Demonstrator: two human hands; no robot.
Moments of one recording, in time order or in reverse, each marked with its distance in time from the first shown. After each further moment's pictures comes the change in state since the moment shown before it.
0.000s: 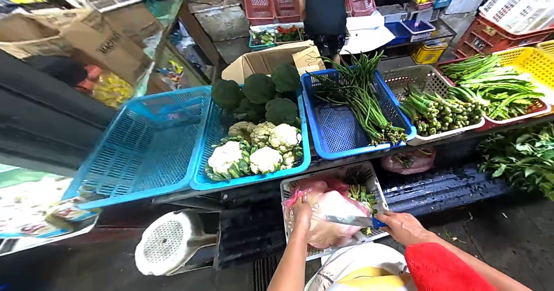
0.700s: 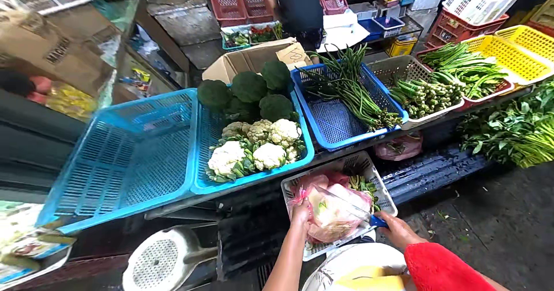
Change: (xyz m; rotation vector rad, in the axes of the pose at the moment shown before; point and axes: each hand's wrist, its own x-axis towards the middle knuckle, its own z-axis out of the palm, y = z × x) left_hand -0.007 -0.034 -0.035 -0.499 -0.260 -0.129; right_hand -0.011 -0.051 0.082 0.466 0.160 0.224
